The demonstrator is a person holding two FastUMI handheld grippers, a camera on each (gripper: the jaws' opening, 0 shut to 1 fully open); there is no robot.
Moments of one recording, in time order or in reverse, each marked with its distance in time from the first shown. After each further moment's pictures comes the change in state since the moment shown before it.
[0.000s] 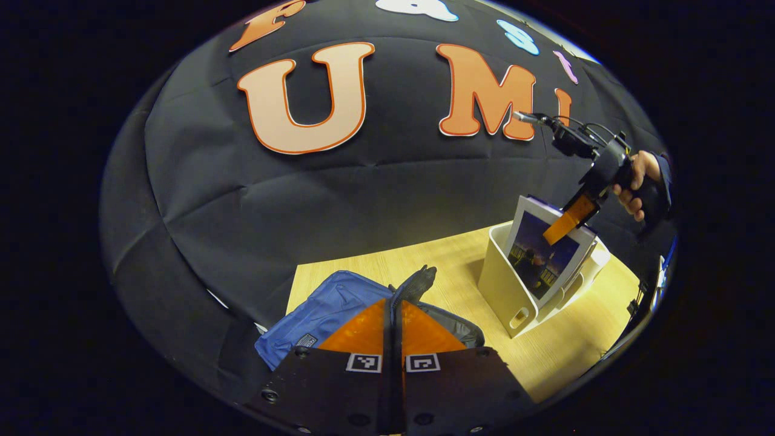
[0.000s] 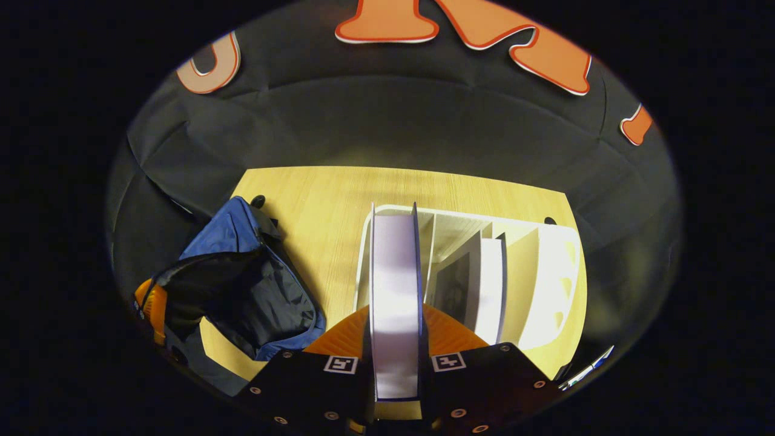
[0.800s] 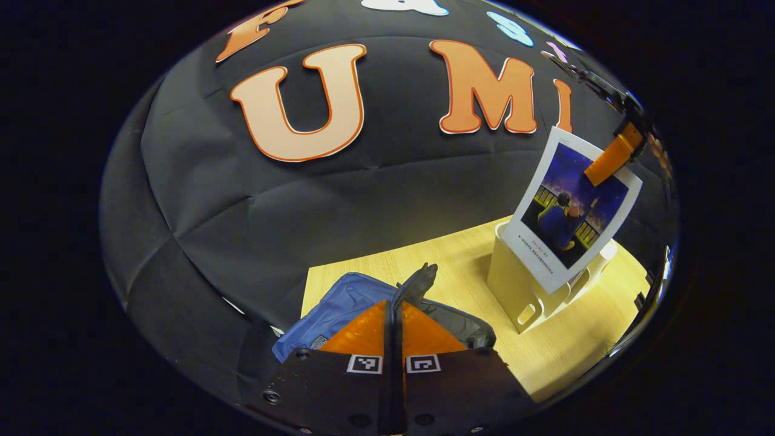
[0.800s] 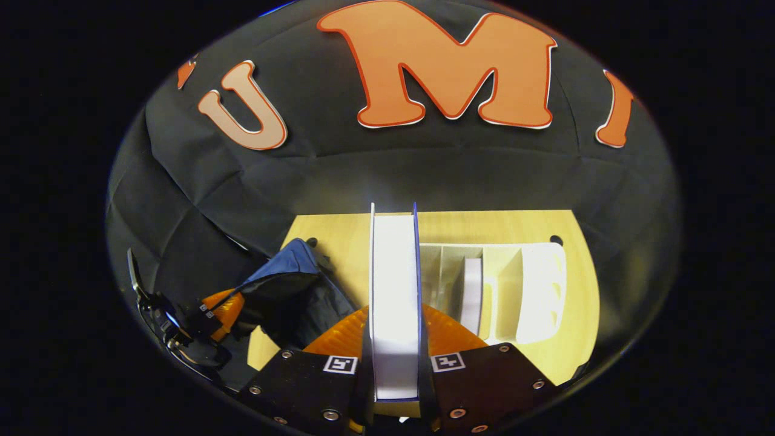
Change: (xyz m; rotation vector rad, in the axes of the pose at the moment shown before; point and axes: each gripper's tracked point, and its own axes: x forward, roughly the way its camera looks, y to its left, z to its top) left arm -0.007 0.008 0.018 0.039 0.038 0.052; right arm -0.117 0.015 0.014 0.112 -0.199 0.240
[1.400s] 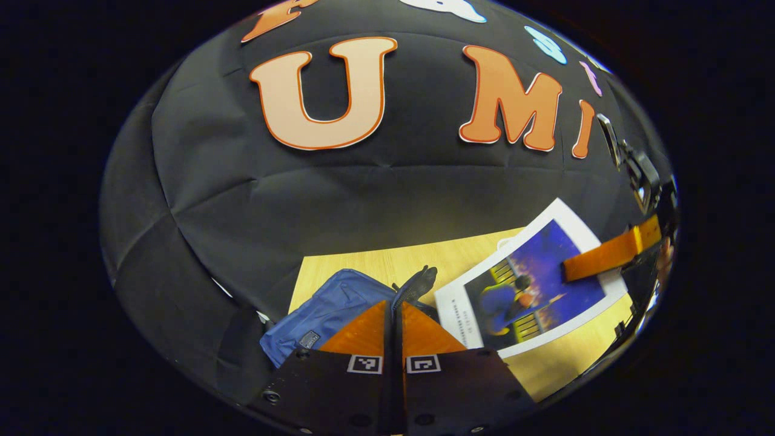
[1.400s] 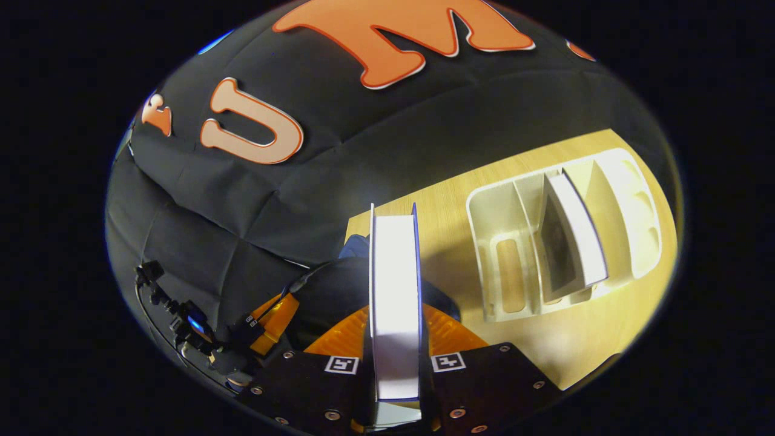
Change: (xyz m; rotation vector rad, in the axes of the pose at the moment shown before) left arm 0.005 0.000 0.009 -0.129 0.028 -0.023; right arm 0.056 0.085 -0.069 0.306 0.027 0.268
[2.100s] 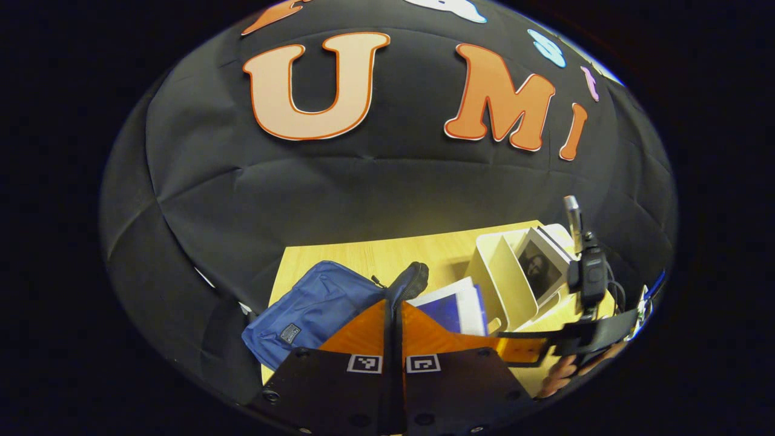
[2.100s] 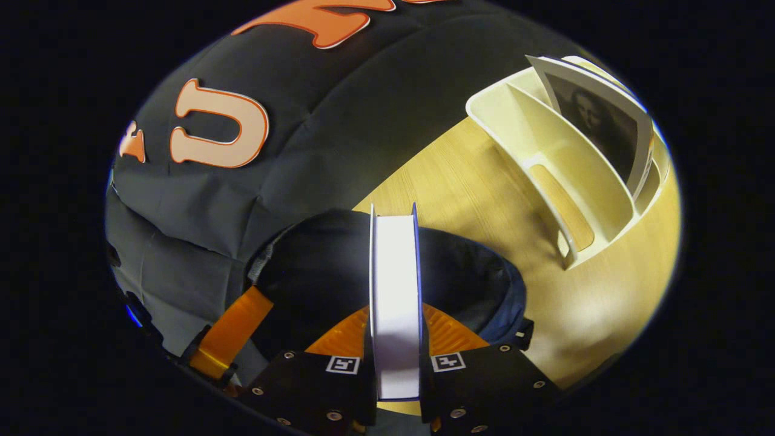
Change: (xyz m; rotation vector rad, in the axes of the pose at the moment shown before) left arm 0.000 -0.015 -0.009 -0.021 0.026 -0.086; right arm 0.107 0.023 -0.089 0.233 -0.047 0.027
